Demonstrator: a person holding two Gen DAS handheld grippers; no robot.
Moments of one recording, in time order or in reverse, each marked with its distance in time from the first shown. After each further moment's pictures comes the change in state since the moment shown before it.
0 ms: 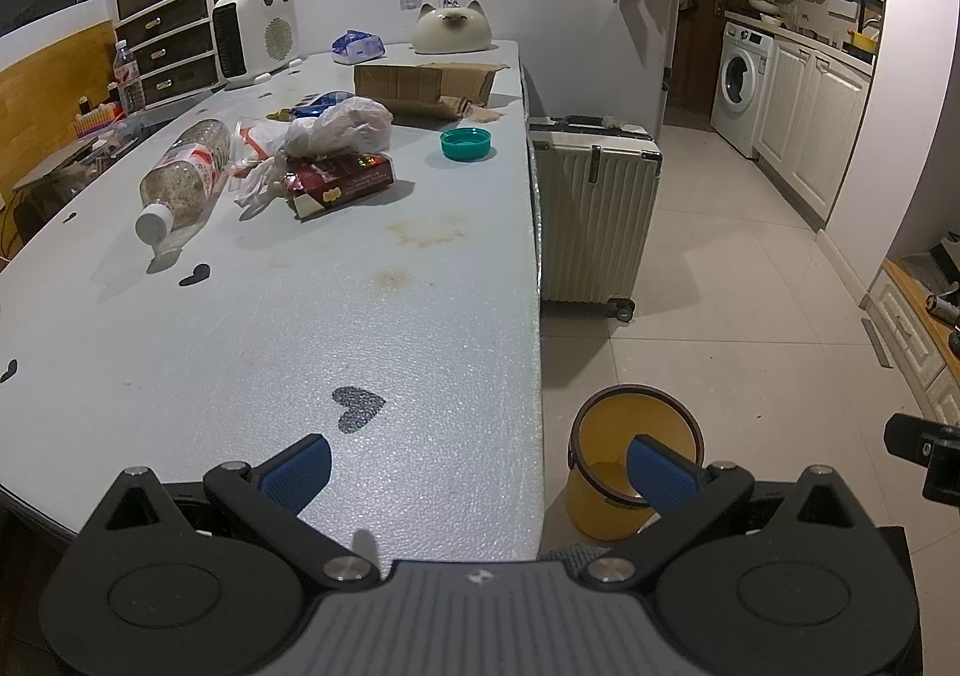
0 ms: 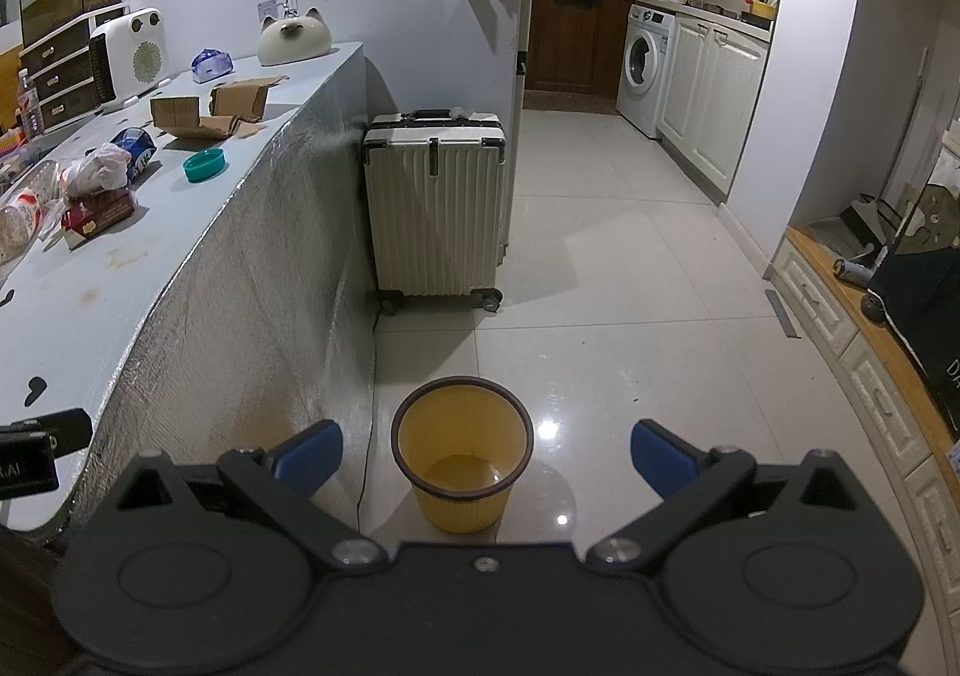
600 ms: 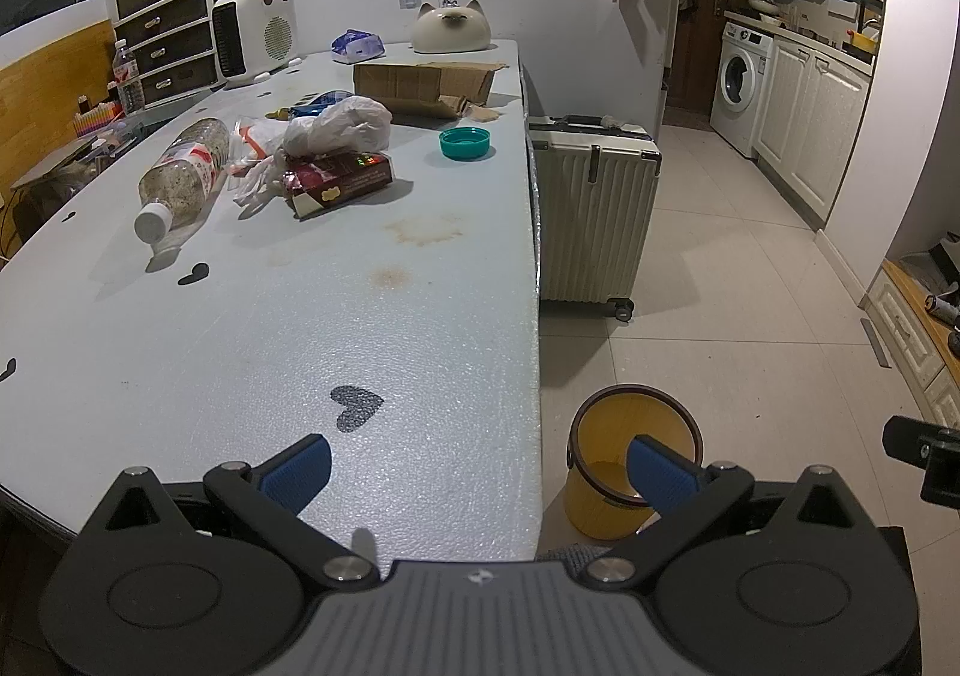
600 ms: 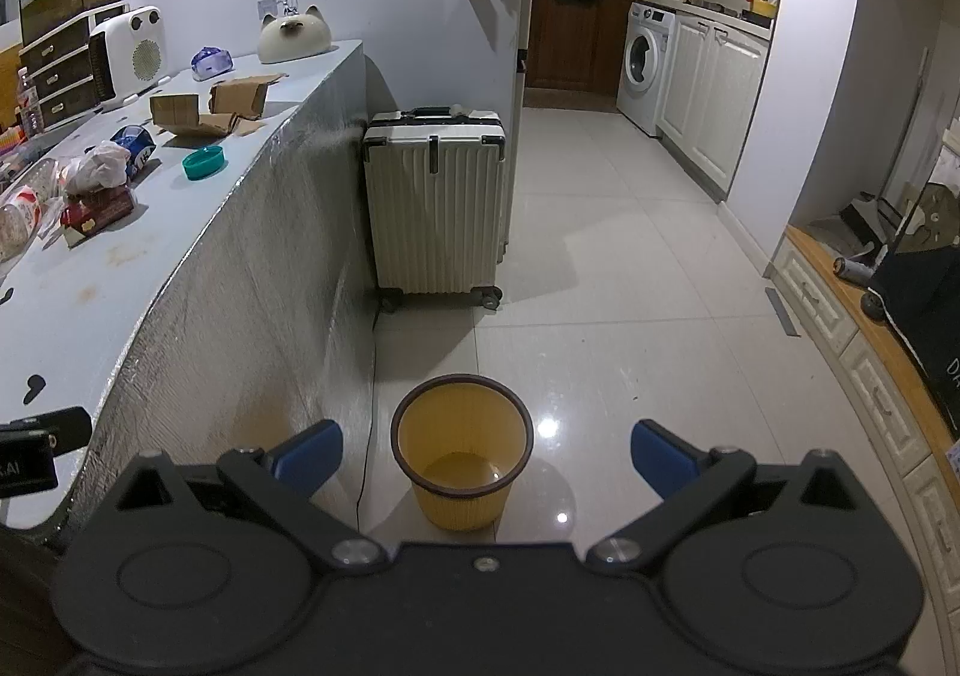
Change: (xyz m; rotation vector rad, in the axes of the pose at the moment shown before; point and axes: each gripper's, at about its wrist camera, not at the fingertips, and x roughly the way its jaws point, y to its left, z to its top) left arm 0.000 -0.001 0.001 -0.002 0.000 -0.002; right arm 0.001 0.001 0.000 -0.001 0.001 -0.002
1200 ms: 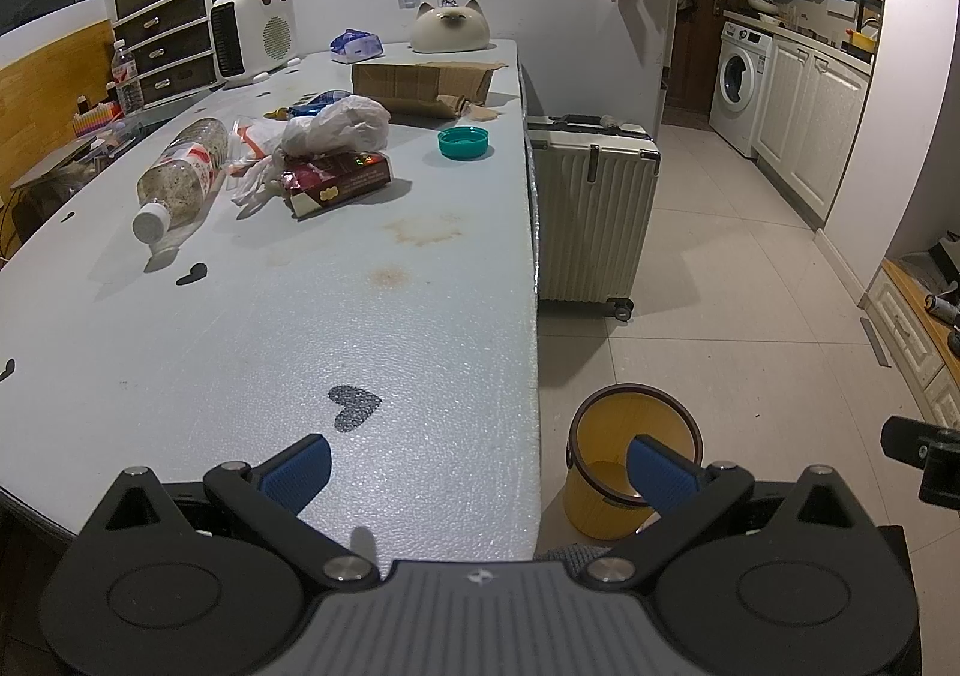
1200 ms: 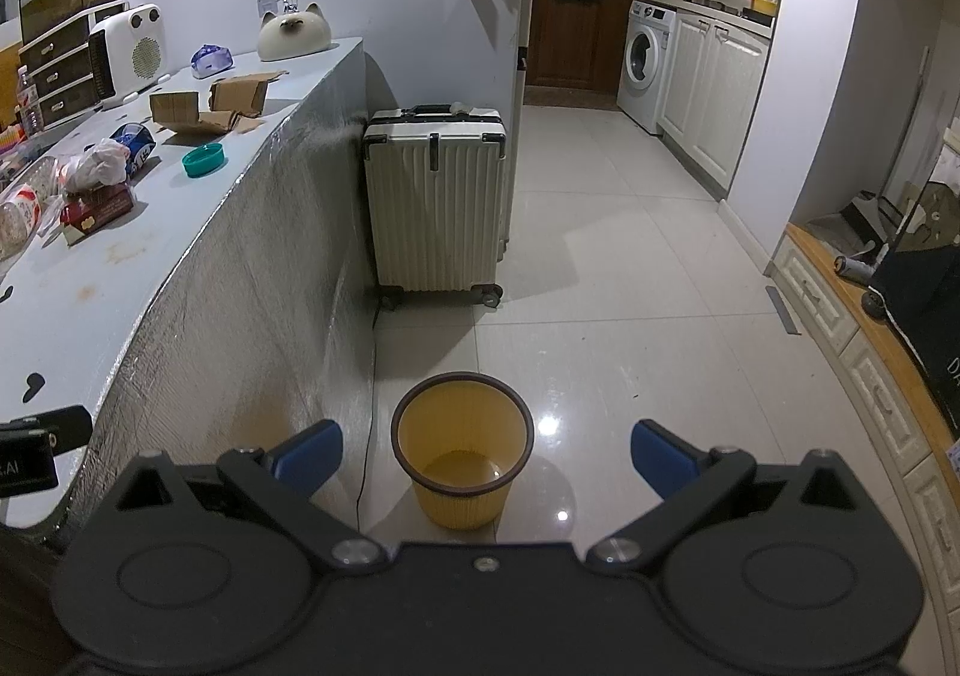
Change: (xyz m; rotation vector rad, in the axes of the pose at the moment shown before) left arm 0.004 0.000 -0.002 -0.001 0.001 -0.002; right arm 0.000 -0.001 -0.001 0.000 0.001 0.000
